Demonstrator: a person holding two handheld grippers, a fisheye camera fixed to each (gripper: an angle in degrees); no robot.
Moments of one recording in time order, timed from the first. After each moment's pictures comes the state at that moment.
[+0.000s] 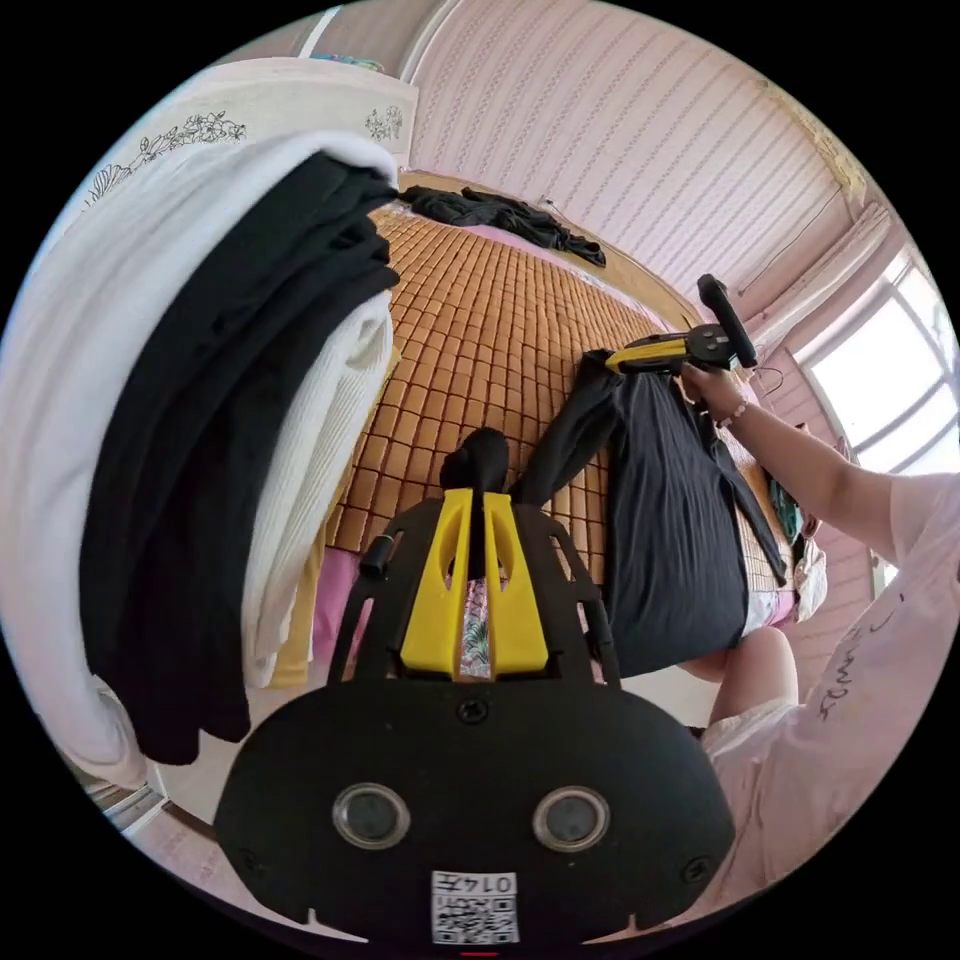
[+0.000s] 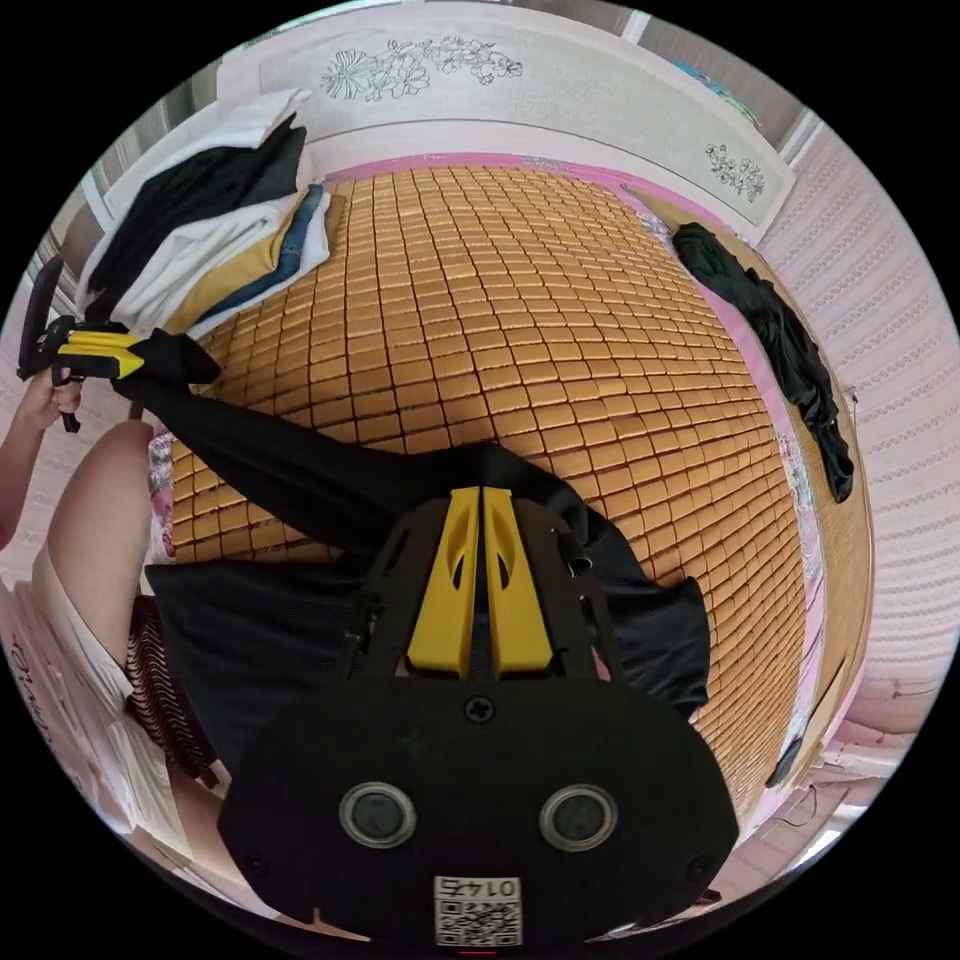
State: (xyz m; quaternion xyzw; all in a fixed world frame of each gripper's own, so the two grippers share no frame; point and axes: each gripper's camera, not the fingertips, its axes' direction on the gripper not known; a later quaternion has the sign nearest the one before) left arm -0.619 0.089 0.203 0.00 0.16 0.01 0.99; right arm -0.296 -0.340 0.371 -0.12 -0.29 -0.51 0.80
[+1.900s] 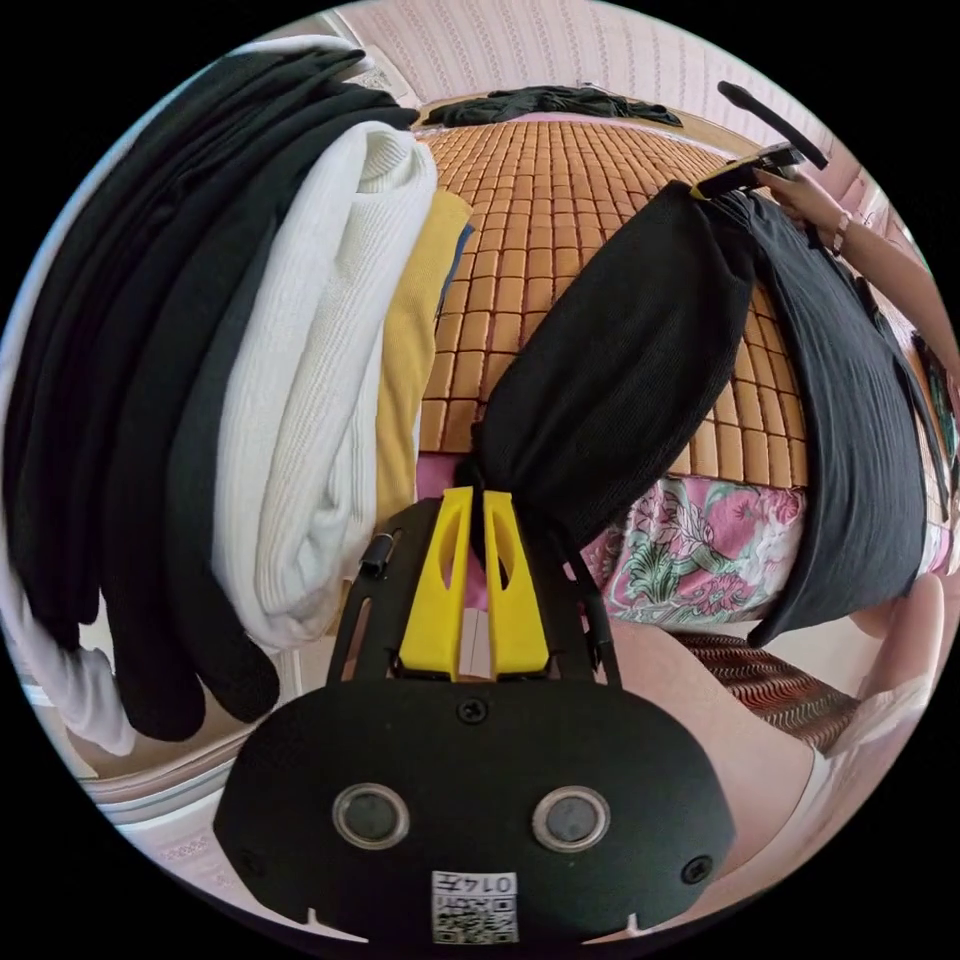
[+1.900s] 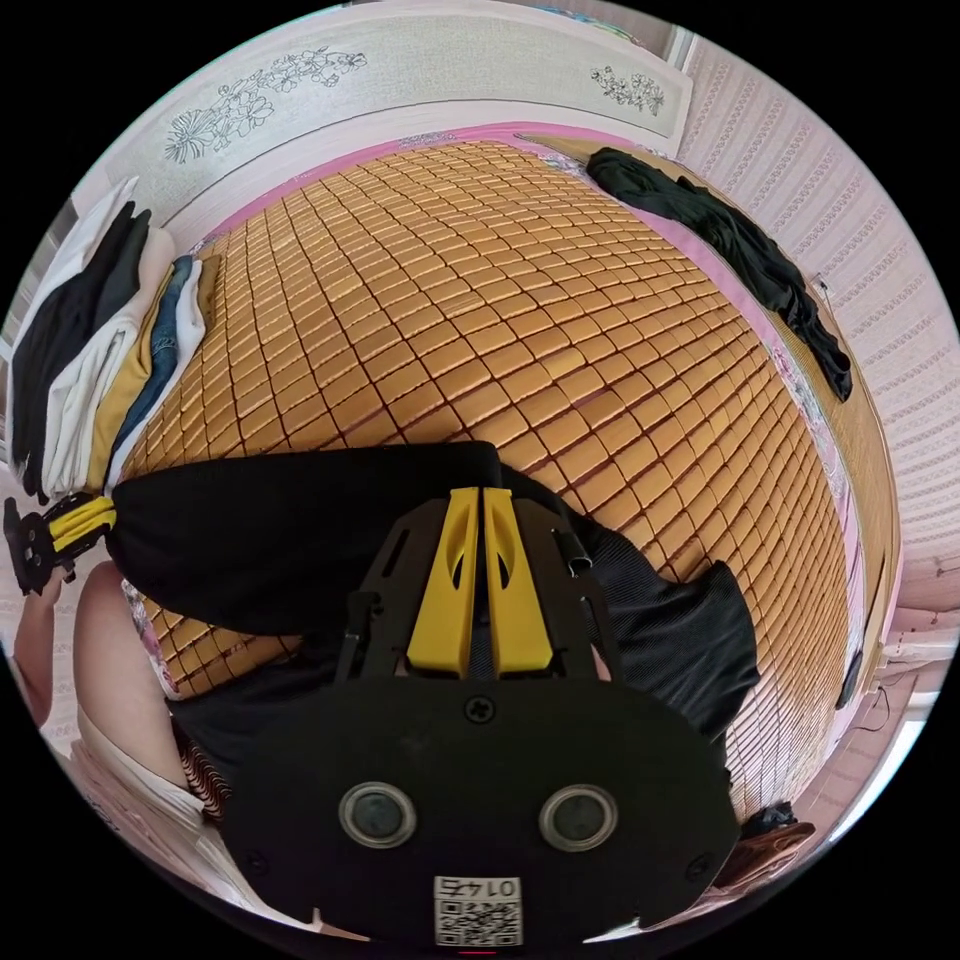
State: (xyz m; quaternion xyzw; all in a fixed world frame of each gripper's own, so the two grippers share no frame) left arm -0.547 0.118 0.317 -0.12 -0.12 0.09 0.98; right arm -0.224 -0.338 0.405 -0.18 -0.24 -0.40 0.87
